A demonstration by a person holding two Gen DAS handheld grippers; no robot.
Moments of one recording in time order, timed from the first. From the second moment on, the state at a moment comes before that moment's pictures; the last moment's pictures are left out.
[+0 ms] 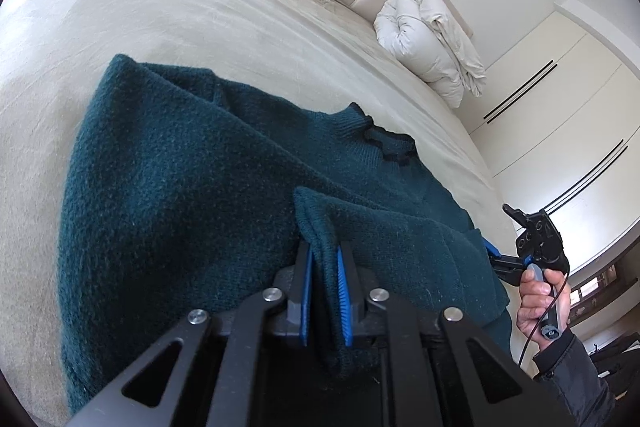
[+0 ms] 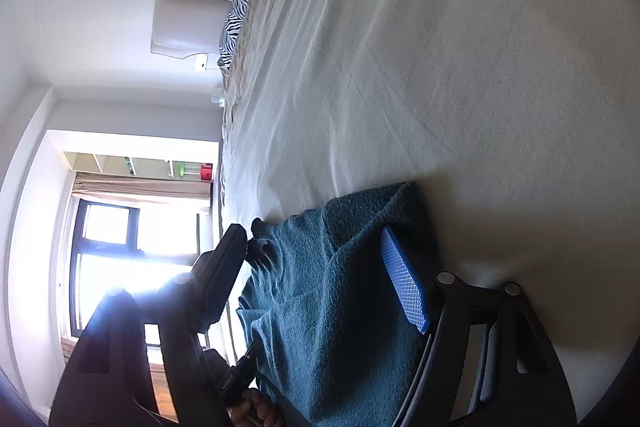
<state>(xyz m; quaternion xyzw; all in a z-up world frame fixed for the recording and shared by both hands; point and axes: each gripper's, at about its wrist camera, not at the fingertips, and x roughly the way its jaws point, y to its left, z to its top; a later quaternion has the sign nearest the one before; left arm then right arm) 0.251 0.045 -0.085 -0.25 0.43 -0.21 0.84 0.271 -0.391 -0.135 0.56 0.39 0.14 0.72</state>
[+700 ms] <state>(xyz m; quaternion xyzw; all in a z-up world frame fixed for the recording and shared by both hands) 0.250 0.063 -0.072 -0.29 0.40 -0.21 0.84 0.148 -0.332 -0.081 0.51 0.39 0.23 0.73</state>
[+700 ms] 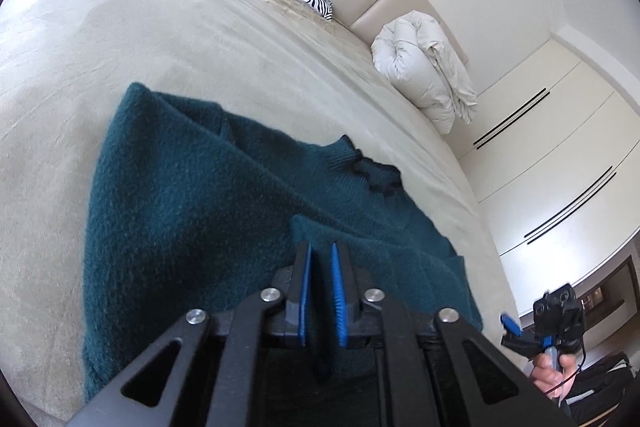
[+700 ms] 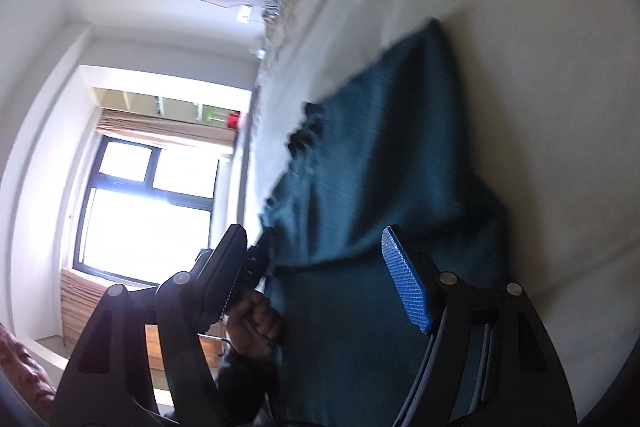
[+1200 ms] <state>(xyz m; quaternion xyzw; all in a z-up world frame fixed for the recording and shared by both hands) 0.266 0.023 -0.067 -0.18 0.46 -0.18 0.85 0.237 -0.262 -0.122 0.49 0.45 0.22 0.71</state>
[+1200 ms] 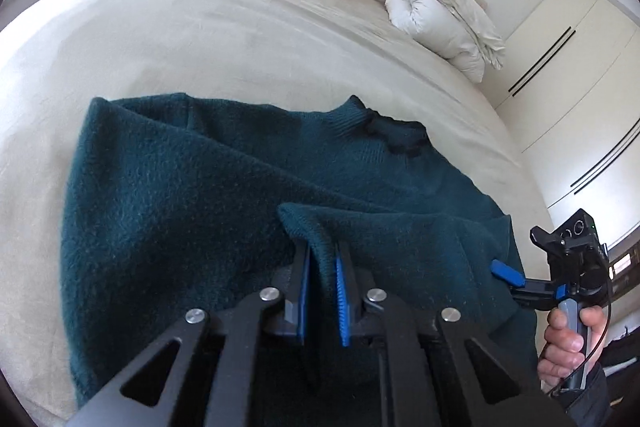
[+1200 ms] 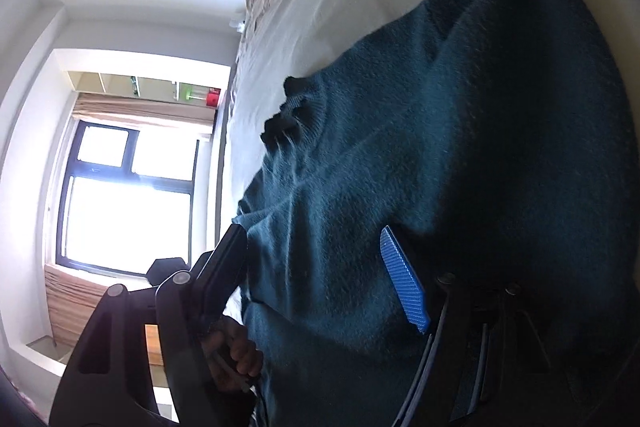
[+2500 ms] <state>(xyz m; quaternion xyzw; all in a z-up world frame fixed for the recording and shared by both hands) 0.261 0.050 -0.092 -0.24 0.43 -0.19 0.85 0.177 -0.346 -0.090 0.54 0.36 0.20 0.74</state>
